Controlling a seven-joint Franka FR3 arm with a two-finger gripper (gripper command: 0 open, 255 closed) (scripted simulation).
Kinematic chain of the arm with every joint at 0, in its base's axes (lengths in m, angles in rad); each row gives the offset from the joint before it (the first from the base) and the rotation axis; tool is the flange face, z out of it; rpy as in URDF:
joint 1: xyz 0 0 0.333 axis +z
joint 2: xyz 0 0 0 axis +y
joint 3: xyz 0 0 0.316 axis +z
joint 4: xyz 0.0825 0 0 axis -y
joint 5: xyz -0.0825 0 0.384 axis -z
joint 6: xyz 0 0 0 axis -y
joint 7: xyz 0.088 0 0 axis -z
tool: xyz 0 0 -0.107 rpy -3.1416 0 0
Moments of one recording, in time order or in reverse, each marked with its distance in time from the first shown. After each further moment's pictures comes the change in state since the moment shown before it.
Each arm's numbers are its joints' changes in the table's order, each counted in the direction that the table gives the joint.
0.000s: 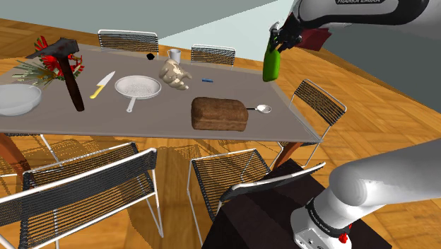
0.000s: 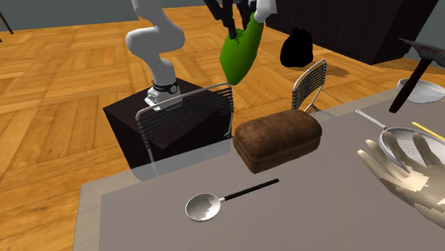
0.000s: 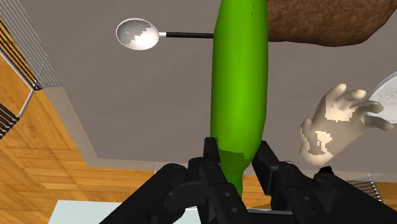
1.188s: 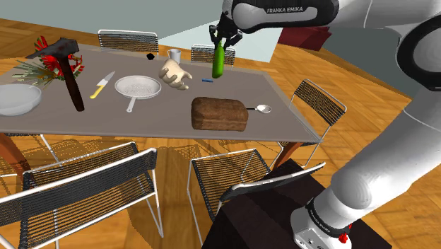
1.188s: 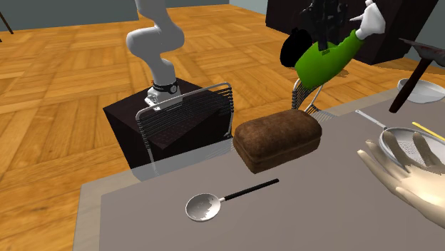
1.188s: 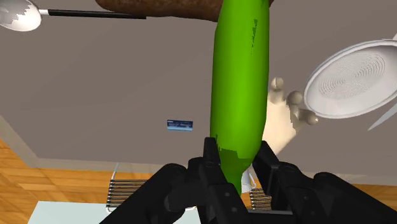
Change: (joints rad) arm 0.091 0.468 0.297 0.419 0.304 -0.061 0.507
